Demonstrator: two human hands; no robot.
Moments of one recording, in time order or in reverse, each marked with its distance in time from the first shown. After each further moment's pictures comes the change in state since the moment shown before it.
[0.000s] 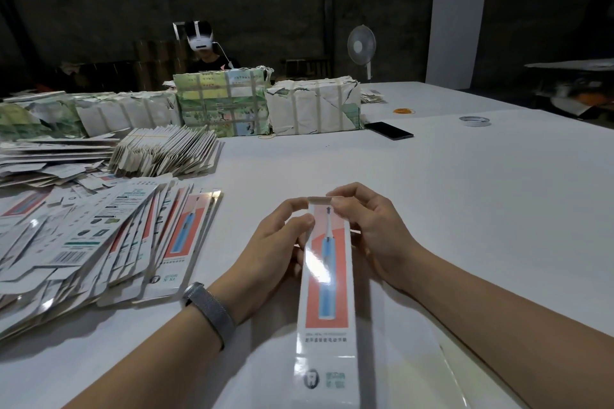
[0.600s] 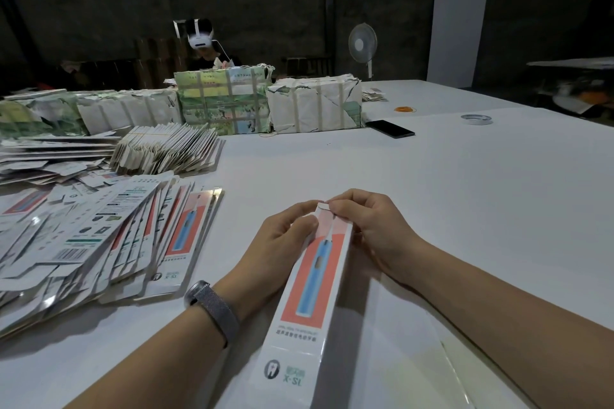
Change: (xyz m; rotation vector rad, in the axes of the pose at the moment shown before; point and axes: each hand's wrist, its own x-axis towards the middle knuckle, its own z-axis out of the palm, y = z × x) left_hand -0.001 0.002 -0.002 0.158 -0.037 0.066; right_hand 0.004 -0.002 -0.001 -0.100 0.011 0.073
